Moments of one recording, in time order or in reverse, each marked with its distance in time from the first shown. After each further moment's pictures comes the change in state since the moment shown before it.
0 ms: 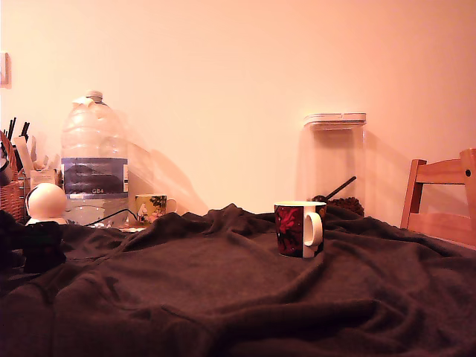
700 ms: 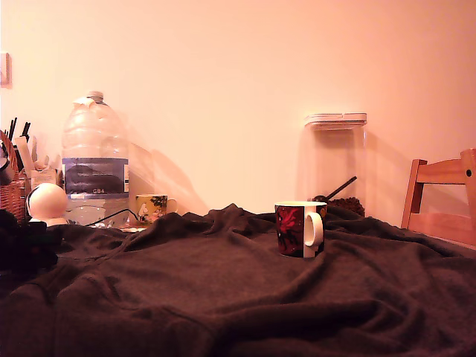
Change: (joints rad) arm 0.000 0.000 0.006 -0.007 0.034 -0.001
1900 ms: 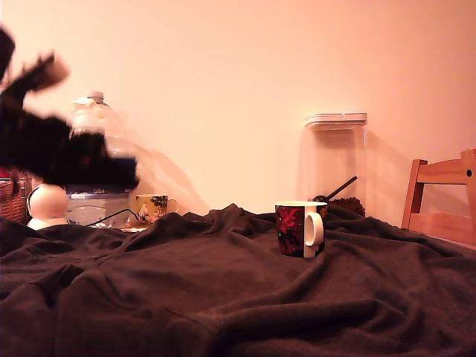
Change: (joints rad) arm -0.238 -0.524 0.000 -0.459 0.259 0.159
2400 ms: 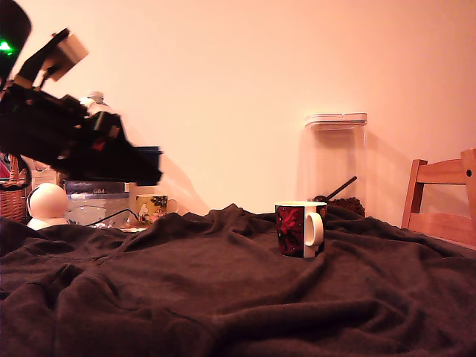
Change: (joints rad) arm -0.108 -0.043 0.000 -0.098 0.042 0.000
